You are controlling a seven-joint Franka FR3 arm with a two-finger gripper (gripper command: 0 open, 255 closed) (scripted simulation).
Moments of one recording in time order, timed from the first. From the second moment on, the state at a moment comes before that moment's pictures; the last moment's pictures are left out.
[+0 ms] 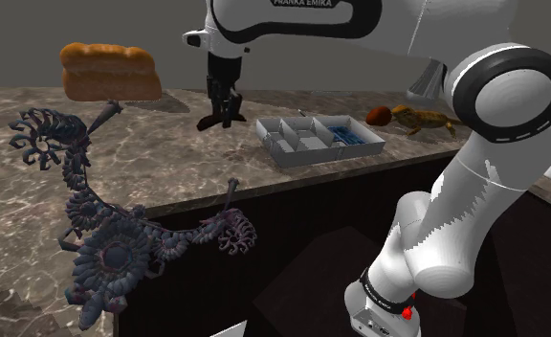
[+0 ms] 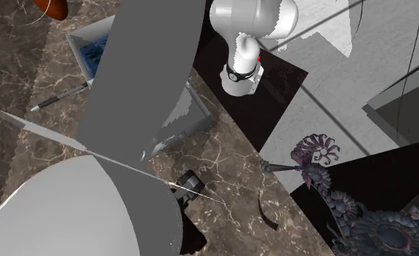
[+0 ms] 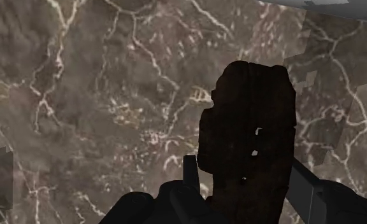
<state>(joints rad) 0.47 -0.01 -0.19 -1.73 -0.03 1.74 -1.09</state>
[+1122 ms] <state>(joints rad) 0.43 -0.13 -0.22 -1.70 -0.05 1.59 -1.16</state>
